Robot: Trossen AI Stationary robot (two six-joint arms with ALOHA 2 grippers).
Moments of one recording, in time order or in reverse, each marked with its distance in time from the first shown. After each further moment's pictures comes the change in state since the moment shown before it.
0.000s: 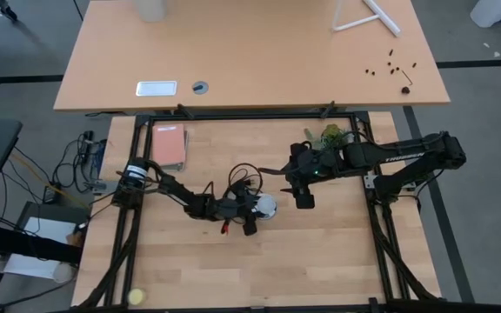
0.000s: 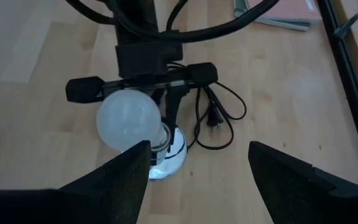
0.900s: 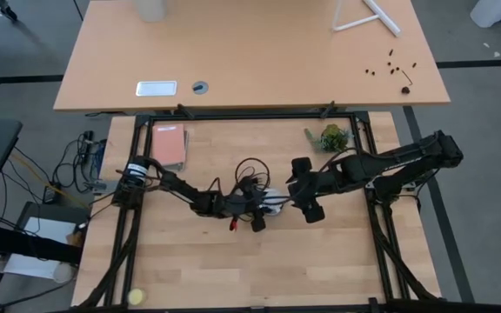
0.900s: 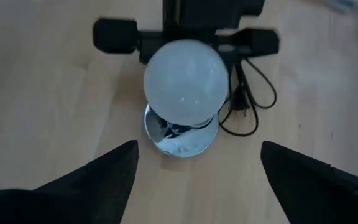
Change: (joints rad) left arm 0.031 0.000 0.120 -0.103 -0.003 0.015; right arm 0.137 0.043 -0.001 -0.150 0.078 -0.050
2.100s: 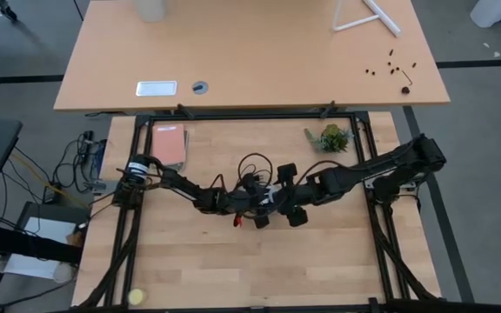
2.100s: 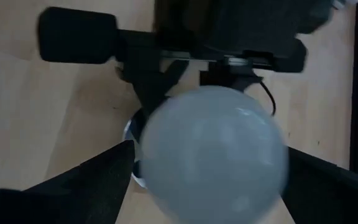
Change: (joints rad) left arm 0.026 0.000 0.039 -0.054 0.019 -0.048; right arm 0.007 0.189 0.000 0.136 0.139 -0.049
